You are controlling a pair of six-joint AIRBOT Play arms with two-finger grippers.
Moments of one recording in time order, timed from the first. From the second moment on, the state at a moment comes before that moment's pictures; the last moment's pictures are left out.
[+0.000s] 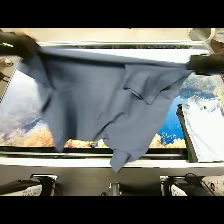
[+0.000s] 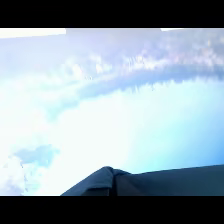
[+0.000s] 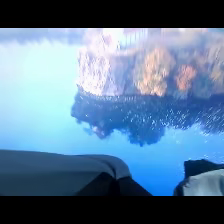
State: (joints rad) left arm -0.15 -1.42 1.89 1.50 -1.22 -1.59; right arm -0.01 -1.27 1.67 -1.54 1.25 1.63
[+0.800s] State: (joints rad) left arm 0.00 -1.56 1.53 1.42 -1.53 -1.53; right arm -0.15 -1.55 1.52 -1.40 1.44 1.65
